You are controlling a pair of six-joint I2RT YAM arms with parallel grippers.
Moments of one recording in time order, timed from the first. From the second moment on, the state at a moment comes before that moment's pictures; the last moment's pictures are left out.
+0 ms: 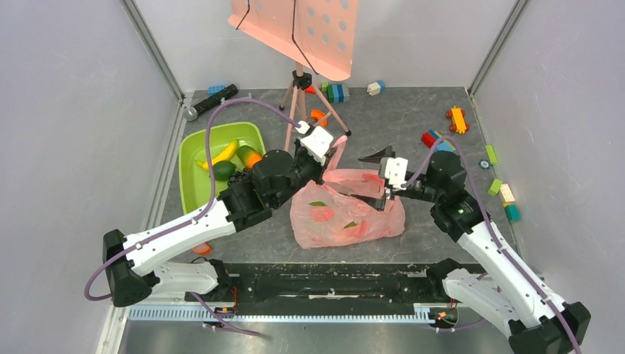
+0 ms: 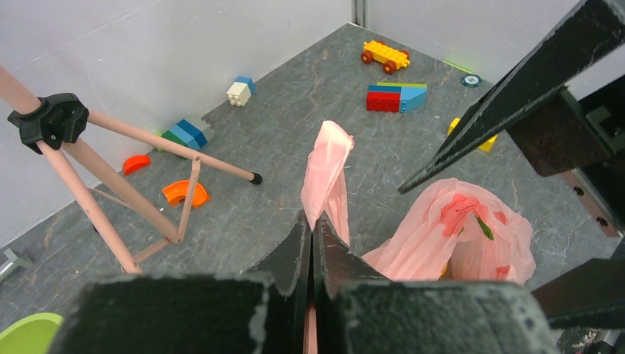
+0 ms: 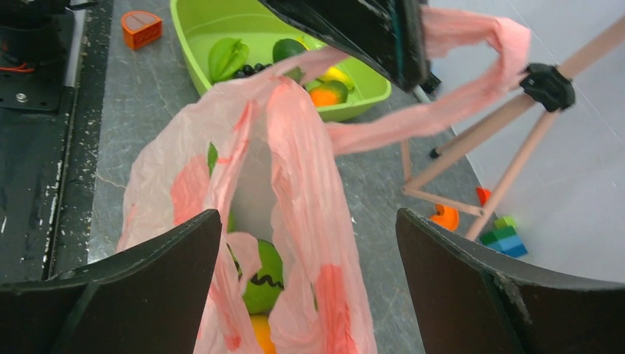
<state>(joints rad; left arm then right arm) -1.04 1.18 1.09 0.03 -0.31 0.11 0.44 0.83 0.77 -0.08 -0.81 -0.53</state>
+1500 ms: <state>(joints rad) -0.91 1.07 1.08 0.02 -0.47 0.05 0.69 0.88 0.88 0.16 -0.10 -0.28</state>
